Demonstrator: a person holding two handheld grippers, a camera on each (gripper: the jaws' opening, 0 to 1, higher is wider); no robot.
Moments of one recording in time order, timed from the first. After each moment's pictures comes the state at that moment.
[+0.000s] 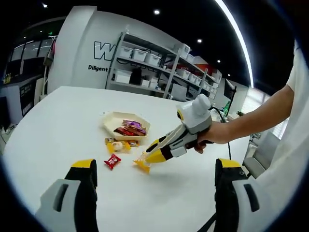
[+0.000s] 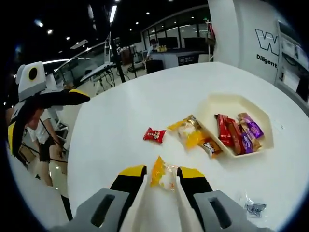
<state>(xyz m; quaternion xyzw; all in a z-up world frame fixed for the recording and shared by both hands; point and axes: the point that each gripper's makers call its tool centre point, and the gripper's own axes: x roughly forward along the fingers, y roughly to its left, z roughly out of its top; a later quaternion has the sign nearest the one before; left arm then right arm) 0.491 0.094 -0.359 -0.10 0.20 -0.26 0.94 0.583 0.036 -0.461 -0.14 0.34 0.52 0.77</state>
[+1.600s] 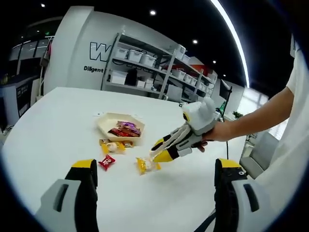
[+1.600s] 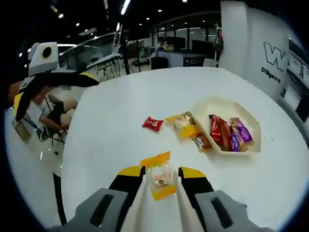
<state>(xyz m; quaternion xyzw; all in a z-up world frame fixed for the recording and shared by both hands) 0.482 0.089 -0.357 -0.11 0.20 -0.27 0.94 0.581 0.018 -0.460 -0.27 0.29 0.56 0.73</state>
